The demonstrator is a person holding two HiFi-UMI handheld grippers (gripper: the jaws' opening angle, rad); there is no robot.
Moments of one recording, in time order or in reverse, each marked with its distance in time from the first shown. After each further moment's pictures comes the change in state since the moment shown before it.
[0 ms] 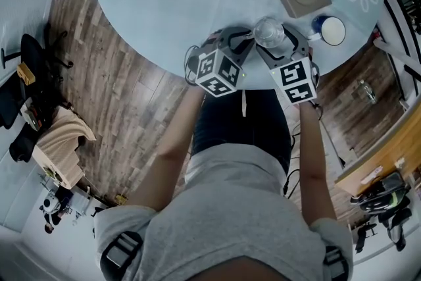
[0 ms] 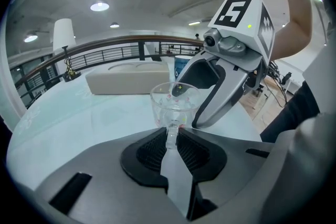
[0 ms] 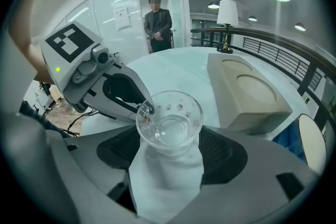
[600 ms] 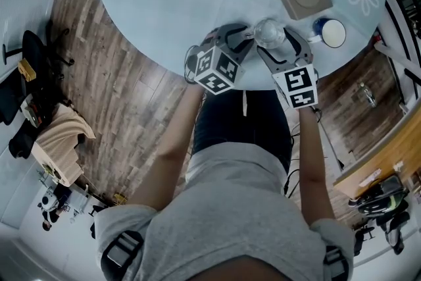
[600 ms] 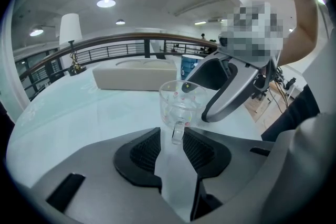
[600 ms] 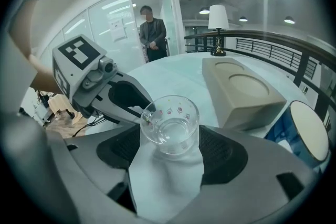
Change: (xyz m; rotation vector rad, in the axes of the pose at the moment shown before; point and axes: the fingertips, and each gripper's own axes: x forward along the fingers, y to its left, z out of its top) left arm -0.003 0.010 -0.007 -0.056 0.015 0.019; right arm -0.008 0.001 0.005 0.076 -0.092 -0.008
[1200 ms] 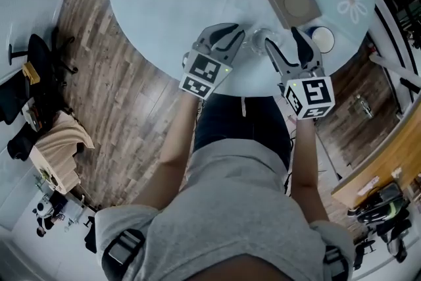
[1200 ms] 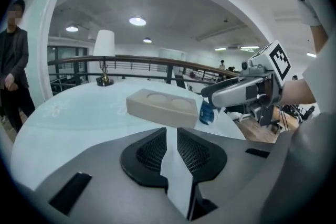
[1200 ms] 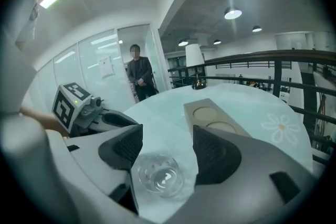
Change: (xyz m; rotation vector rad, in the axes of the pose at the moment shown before) left arm -0.064 0.052 0.062 -0.209 -0.243 0.140; right arm -0.066 -0.036 0.092 0.172 -0.363 -0.111
